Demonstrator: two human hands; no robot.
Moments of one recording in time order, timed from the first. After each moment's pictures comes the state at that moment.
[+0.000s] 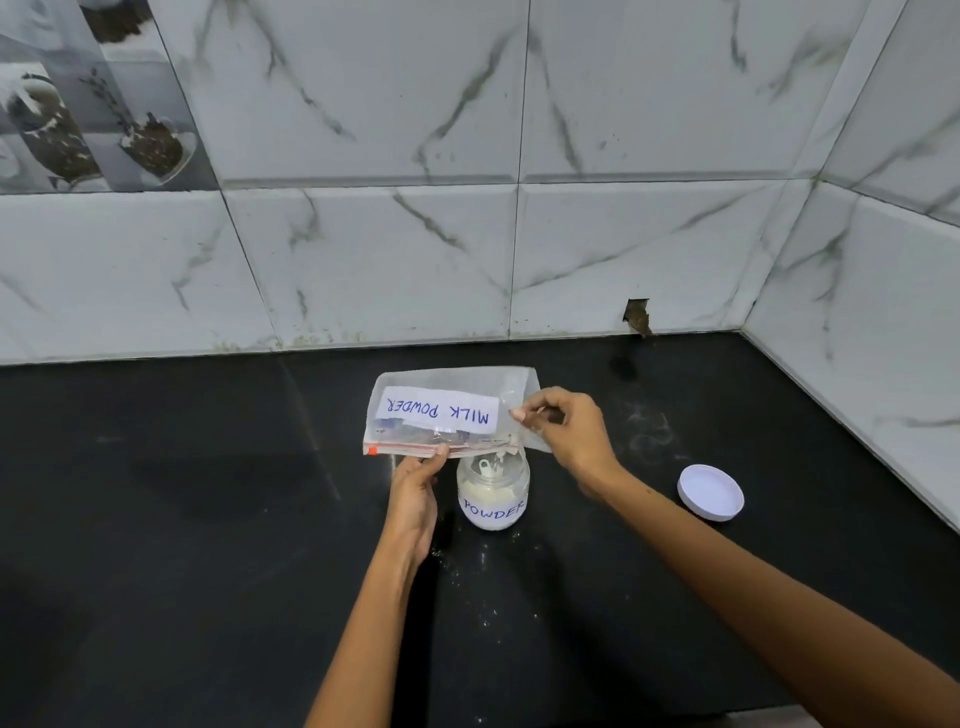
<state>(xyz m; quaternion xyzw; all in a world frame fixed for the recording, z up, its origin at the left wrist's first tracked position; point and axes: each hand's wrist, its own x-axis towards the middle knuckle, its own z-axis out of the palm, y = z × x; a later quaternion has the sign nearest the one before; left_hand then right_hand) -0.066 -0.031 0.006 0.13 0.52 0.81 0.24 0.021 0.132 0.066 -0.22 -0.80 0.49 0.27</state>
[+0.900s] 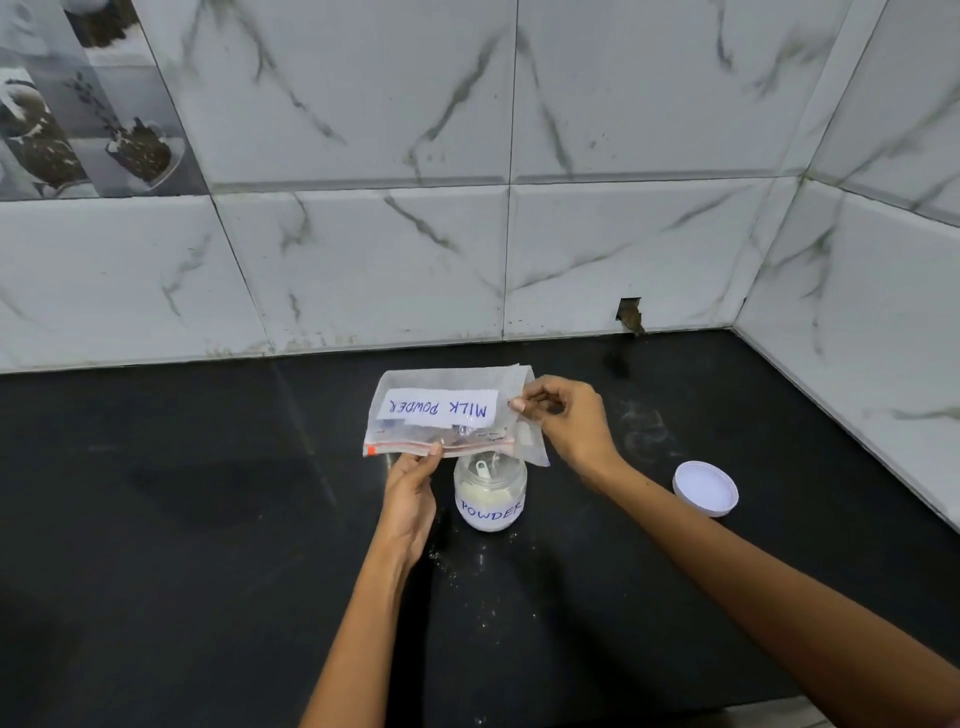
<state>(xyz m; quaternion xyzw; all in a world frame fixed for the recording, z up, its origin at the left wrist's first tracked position) -0.065 -0.035 0.014 0.15 0.49 0.82 0.26 0.022 0.131 0.076 -0.19 -0.81 0.47 0.29</state>
